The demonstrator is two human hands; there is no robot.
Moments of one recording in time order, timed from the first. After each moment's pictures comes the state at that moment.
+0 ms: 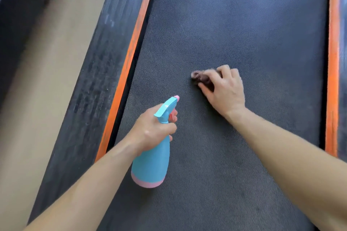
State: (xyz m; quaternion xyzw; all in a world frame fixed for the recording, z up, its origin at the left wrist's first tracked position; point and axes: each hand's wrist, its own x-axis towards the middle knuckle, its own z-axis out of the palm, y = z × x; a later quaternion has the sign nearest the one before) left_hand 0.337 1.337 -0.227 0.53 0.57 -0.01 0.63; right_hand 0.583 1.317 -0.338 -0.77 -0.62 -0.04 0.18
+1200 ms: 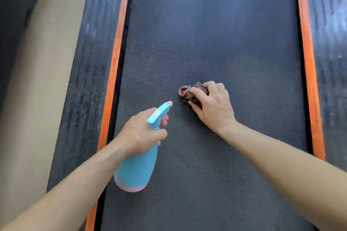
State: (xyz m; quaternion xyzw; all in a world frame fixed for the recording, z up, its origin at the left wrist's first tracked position) left_hand 0.336 1.342 -0.206 0.66 0.52 -0.13 0.53; right_hand 0.554 1.259 -0.334 -0.78 -0.60 0.00 0.18
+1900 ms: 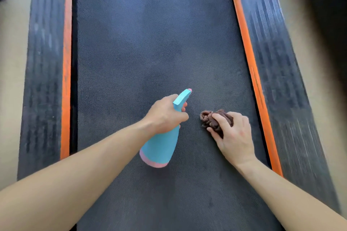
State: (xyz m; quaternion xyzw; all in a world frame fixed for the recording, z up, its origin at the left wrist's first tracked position) left_hand 0.490 1.282 -0.223 0.72 0.43 -0.18 0.51; right_hand 0.600 1.065 -0.330 -0.88 -0.44 0.02 0.19
